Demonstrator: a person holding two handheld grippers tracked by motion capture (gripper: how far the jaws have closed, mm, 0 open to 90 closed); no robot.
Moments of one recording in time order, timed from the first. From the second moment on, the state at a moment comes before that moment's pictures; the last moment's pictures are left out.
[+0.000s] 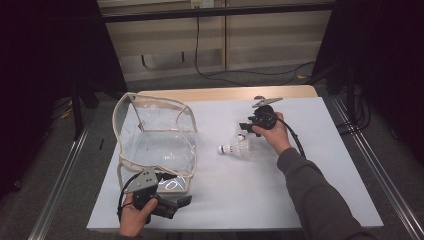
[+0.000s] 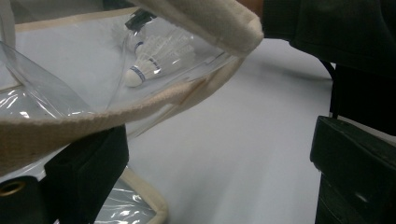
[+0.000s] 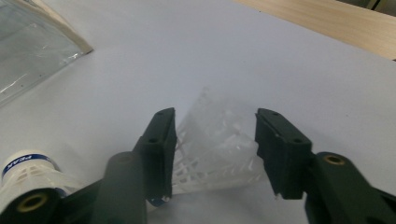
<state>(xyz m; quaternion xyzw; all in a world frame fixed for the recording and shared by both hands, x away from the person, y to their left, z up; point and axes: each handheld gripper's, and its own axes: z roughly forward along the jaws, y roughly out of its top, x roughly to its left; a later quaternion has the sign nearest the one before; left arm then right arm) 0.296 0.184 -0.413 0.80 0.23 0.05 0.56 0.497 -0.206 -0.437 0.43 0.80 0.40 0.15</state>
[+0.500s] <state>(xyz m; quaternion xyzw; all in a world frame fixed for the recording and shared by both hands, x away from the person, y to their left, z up) 0.296 0.184 -0.413 0.80 0.23 0.05 0.56 0.485 -0.219 -0.424 0.44 0.77 0.43 0.13</state>
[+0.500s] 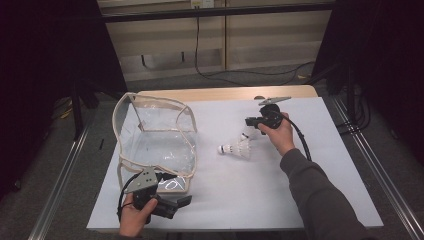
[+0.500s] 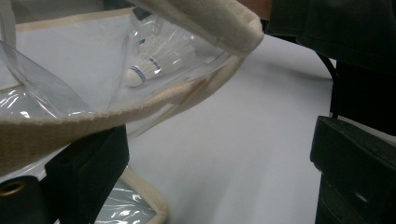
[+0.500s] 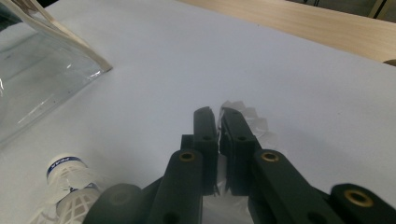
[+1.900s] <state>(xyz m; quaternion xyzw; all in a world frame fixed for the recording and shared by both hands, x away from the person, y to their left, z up) 0.296 0.183 -0.413 0.80 0.23 0.06 0.55 0.420 -0.256 -0.403 0.43 0.76 0.47 0.15</state>
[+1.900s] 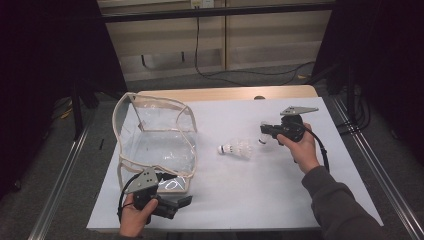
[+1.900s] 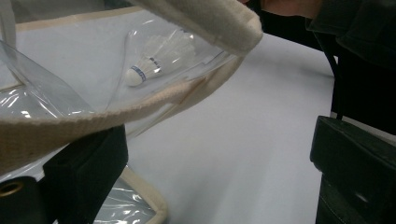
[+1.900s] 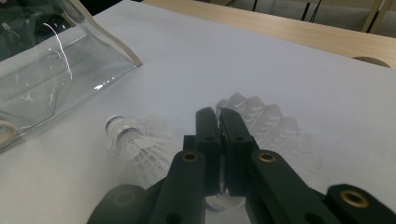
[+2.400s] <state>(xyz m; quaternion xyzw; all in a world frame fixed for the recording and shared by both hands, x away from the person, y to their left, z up) 0.295 0.182 -0.413 0.80 0.23 0.06 0.55 0.405 -0.261 -0.408 0.43 0.76 0.47 0.15</state>
